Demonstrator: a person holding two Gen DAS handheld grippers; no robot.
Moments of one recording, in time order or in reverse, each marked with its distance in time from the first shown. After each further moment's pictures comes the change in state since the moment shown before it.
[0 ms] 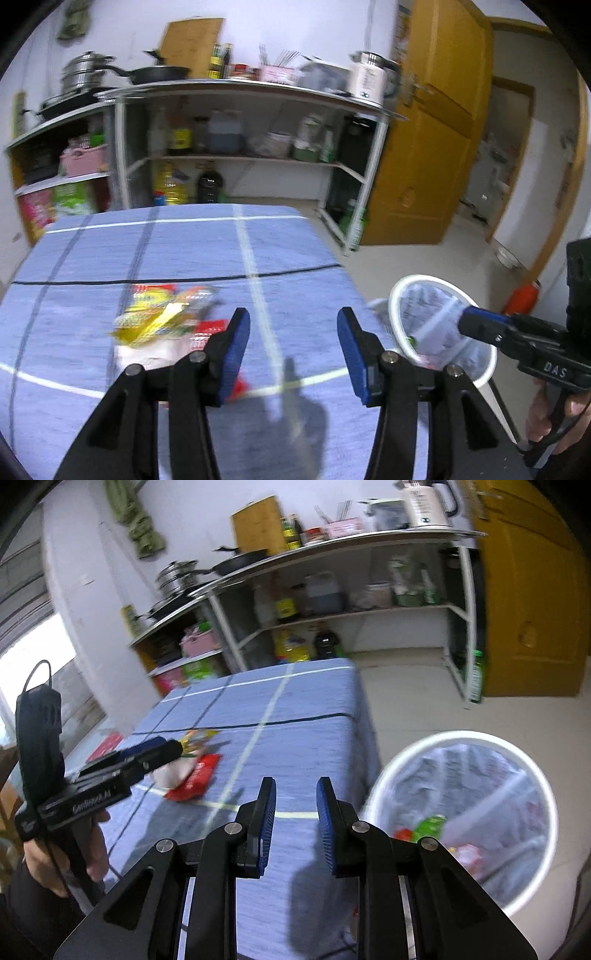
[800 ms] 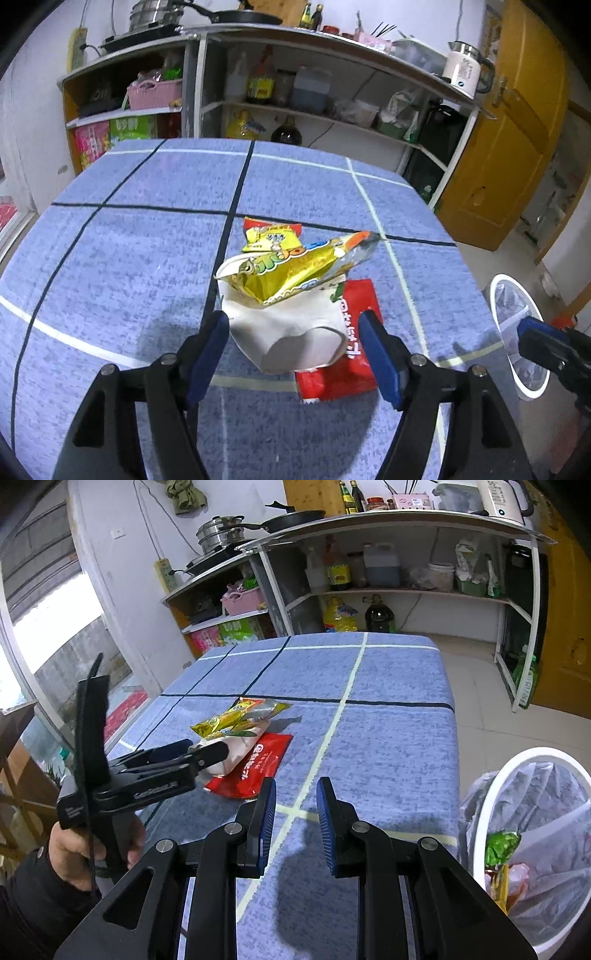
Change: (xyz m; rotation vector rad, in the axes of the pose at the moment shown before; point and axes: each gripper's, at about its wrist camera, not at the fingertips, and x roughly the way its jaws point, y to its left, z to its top) left arm 0.041 0.090 -0.036 -0.182 0.140 0.175; right arm 0.071 0.064 0.001 -0.093 0.124 0.078
